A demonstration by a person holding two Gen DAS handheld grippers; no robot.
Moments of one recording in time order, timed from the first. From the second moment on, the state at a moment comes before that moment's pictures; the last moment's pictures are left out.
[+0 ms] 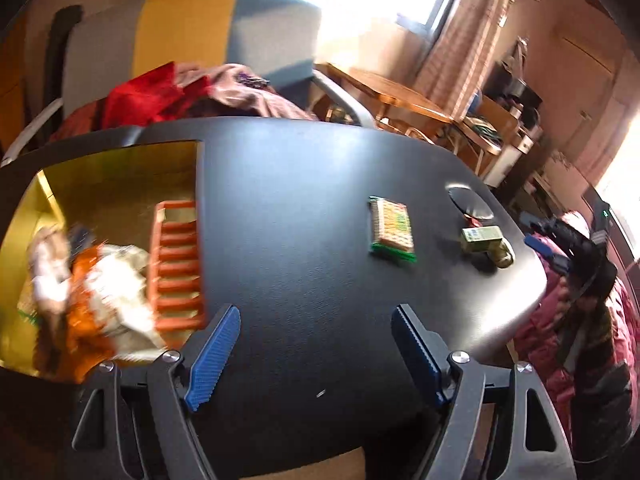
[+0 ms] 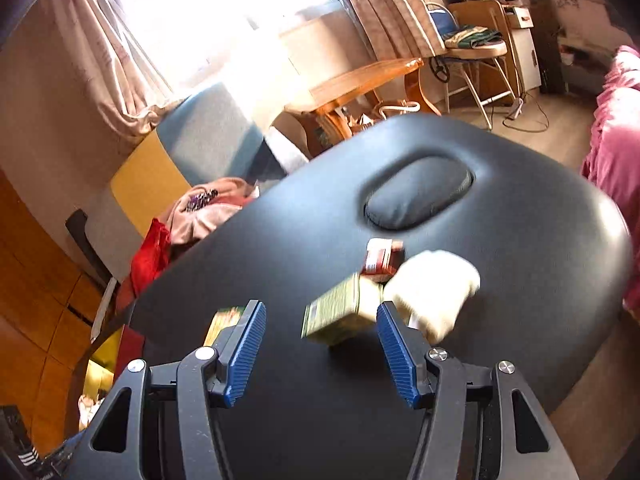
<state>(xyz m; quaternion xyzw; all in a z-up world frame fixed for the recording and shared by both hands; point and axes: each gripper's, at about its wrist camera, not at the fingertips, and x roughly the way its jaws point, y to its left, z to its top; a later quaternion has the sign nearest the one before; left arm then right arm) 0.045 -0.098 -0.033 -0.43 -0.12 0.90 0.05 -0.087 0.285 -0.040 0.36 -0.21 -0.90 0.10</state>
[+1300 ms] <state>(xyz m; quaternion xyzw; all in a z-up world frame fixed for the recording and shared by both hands) -0.160 0.032 -0.108 -0.50 0.04 0.86 0.11 -0.065 0.315 -0.088 0.40 -0.19 -0.90 0.02</state>
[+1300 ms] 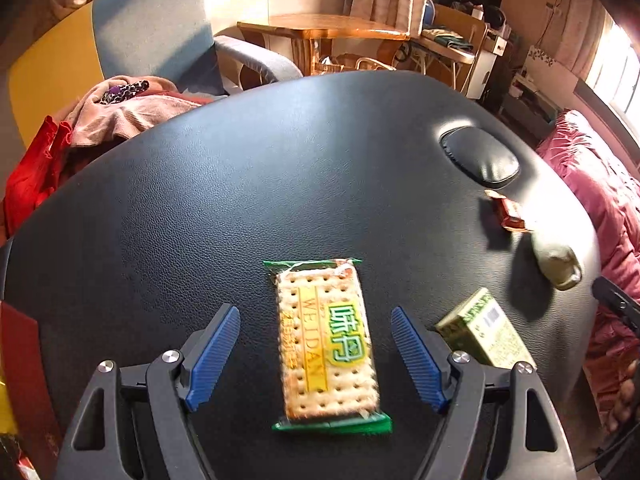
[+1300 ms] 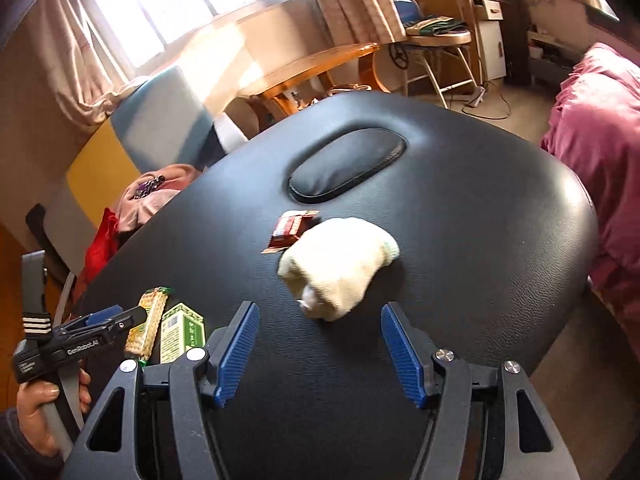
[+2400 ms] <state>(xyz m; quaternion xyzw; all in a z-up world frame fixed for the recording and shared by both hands) -0.079 -0.020 -0.123 -0.51 0.00 0.86 0.07 -0.041 0.206 -0.102 0.44 -0.07 -0.89 0.13</state>
